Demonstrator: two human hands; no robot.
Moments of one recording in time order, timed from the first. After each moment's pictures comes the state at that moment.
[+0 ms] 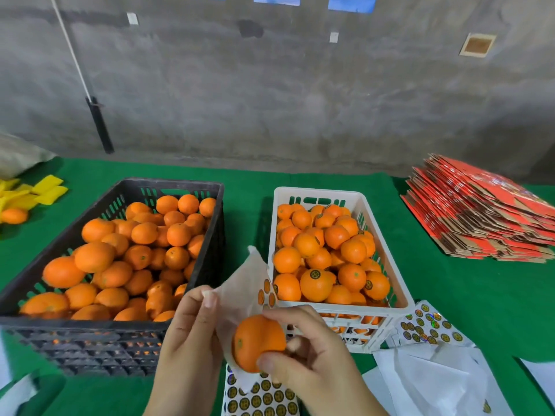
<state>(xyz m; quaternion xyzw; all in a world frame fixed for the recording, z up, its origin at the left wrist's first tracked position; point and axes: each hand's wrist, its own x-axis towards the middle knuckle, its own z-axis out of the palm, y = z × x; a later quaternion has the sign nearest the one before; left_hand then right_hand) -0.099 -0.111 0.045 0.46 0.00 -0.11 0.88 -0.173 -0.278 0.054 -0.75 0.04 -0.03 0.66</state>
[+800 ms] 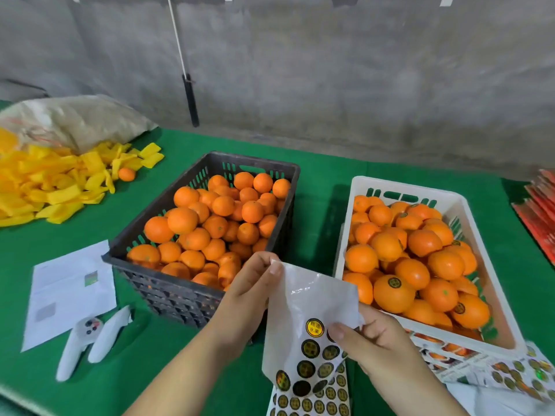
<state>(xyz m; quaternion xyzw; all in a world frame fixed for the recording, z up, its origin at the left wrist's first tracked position) -0.048 -0.072 0.034 0.63 -0.07 -0.15 0.76 -0.117 -0.294 0.022 -0.69 -0.01 0.13 0.71</state>
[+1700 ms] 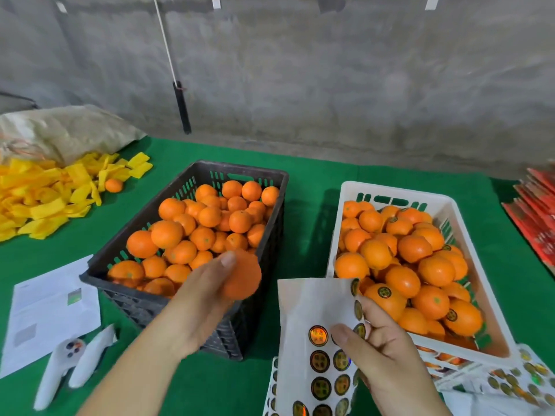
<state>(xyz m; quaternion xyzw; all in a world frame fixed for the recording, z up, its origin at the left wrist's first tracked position) -0.010 -0.038 0.050 0.62 -0.02 -0.18 0.76 -0.115 -0.301 0.027 -0.61 0.04 0.03 0.79</state>
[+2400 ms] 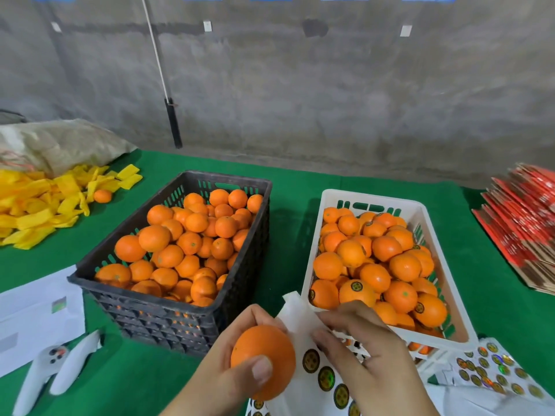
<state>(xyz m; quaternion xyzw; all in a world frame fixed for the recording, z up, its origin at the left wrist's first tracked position) -0.108 -0.092 0.029 0.58 -0.17 -0.22 0.77 -0.156 -0.312 0.063 -0.85 -0.03 -0.14 0.50</state>
